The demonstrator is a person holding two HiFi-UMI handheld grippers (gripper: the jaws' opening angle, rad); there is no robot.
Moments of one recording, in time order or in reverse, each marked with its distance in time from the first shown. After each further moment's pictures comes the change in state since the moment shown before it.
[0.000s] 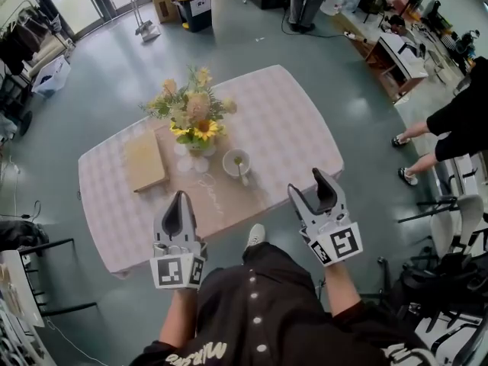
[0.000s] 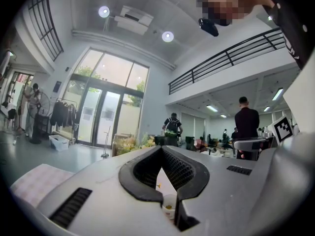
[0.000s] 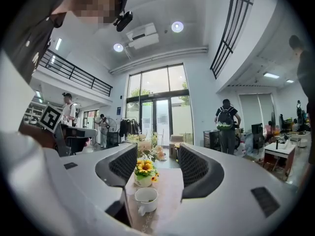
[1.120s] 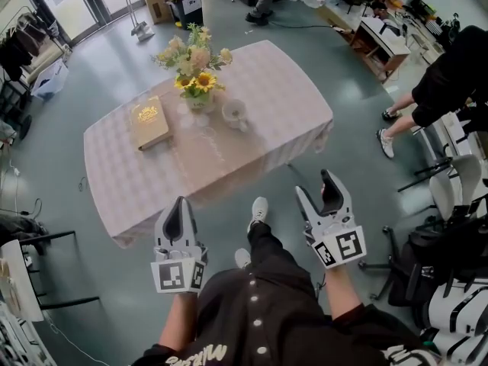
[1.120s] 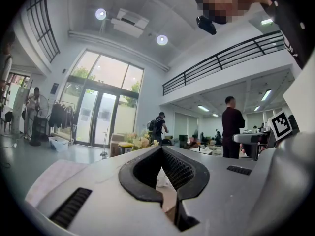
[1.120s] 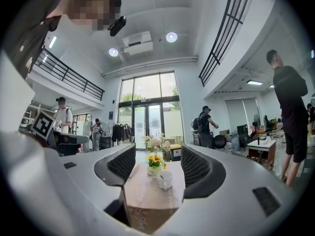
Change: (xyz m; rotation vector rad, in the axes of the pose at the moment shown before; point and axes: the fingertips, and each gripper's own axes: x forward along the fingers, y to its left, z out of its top) left arm -0.246 -0.033 -0.013 0.025 0.007 -0.061; right arm -0.214 0.143 0.004 0.035 -0.048 -0.135
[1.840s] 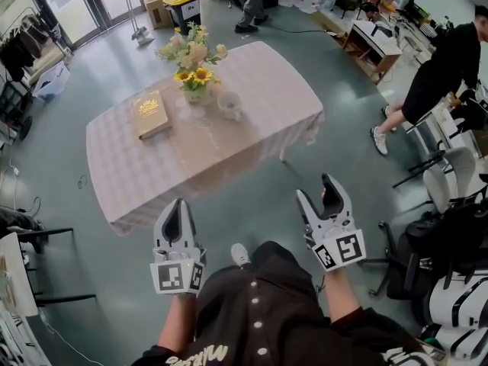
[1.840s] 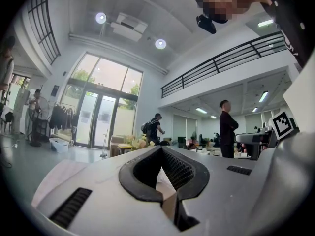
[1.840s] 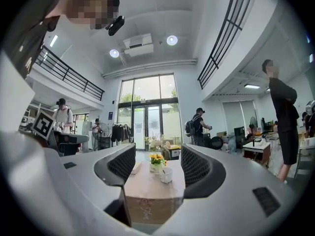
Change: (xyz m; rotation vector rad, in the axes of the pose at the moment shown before) left arm -0.089 -0.035 0.011 0.005 -0.028 -0.008; right arm -0.097 0.031 0.017 -0.010 -0.013 -0.021
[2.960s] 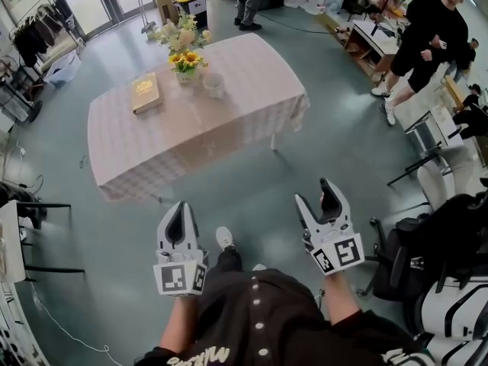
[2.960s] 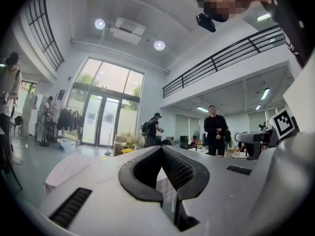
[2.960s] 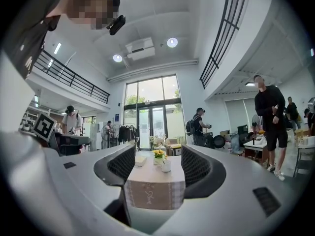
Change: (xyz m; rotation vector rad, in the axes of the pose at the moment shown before) left arm -0.123 -0.162 -0.009 0.008 0.011 0.066; right arm -0.182 -0.039 0.007 0.019 0.004 0.069
